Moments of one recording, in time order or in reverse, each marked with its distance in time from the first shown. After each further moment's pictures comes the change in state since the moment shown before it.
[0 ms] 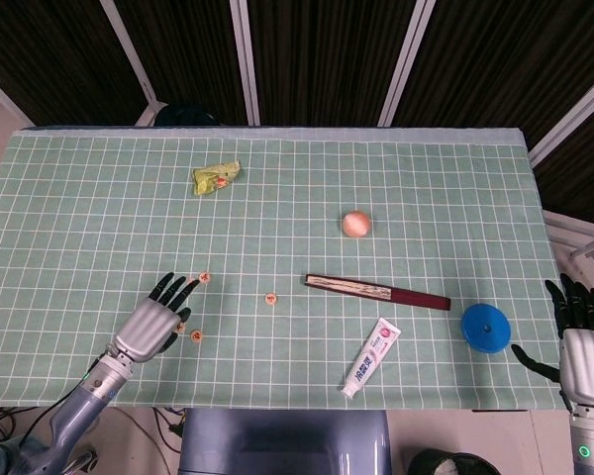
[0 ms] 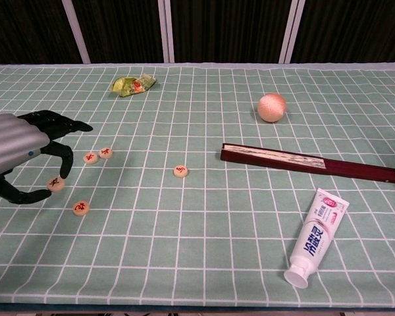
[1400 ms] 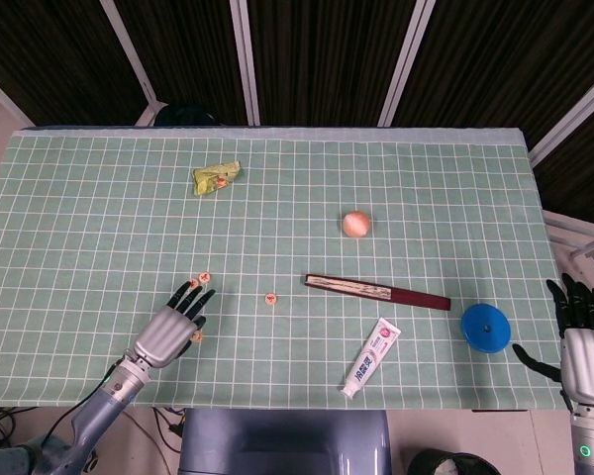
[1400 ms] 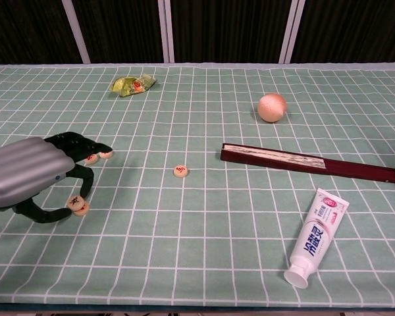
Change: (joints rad) left arm 0.044 -0.114 -0.057 0.105 0.053 -0.081 0.033; right arm 0.000 0.003 0.002 -0.004 0.006 -0.004 -0.001
